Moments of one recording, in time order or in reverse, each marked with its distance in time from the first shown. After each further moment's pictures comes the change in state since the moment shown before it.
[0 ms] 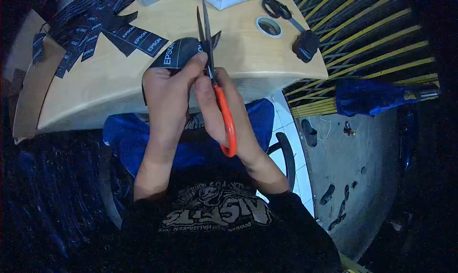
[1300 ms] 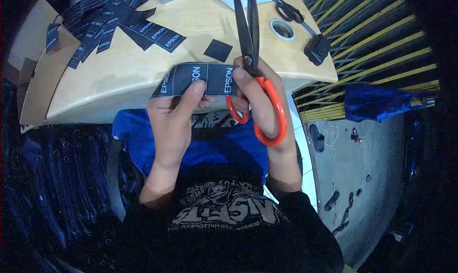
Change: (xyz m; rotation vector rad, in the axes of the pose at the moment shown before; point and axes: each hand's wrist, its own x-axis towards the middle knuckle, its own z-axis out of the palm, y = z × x) left_hand -0.038 -0.005 -0.033 -0.085 -0.021 0.051; right_hand 0.007 -0.010 -0.030 0.225 -0.104 0.092
